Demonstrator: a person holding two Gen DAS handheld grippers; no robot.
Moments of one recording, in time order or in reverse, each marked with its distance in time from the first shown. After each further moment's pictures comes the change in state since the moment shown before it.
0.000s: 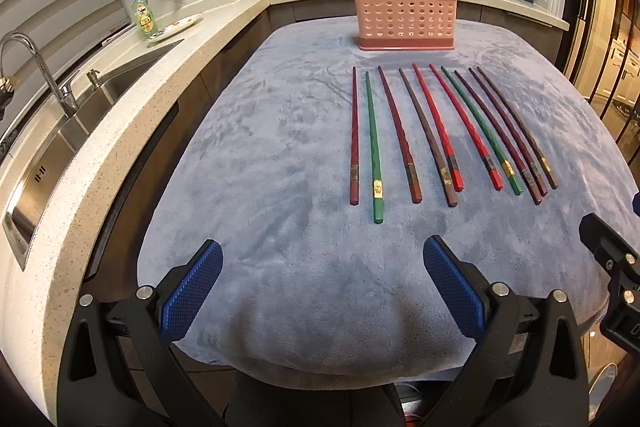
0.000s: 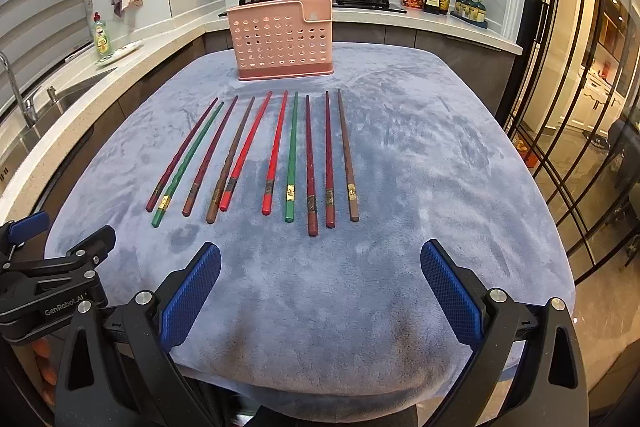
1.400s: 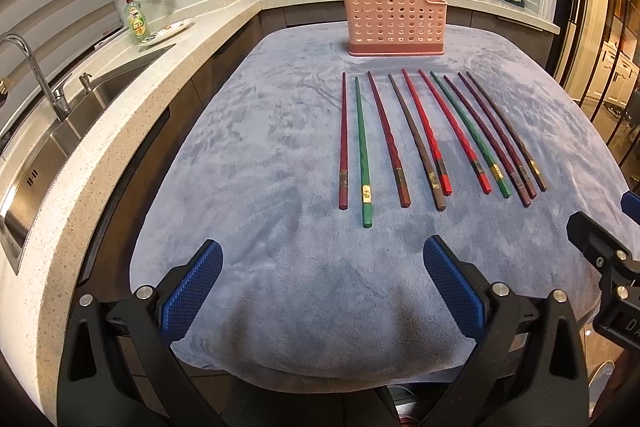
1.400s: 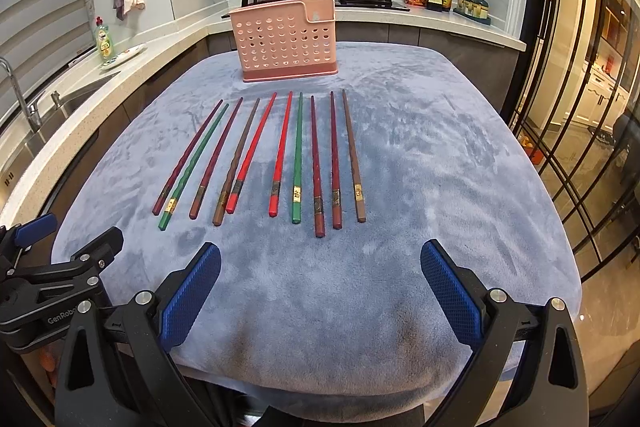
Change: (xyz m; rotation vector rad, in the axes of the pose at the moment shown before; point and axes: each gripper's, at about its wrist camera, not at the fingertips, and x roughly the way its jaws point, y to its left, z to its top) left arm -0.001 -0.002 0.001 0.003 -0.015 -0.034; right arm 0.001 0.000 0.002 0.012 0.006 0.021
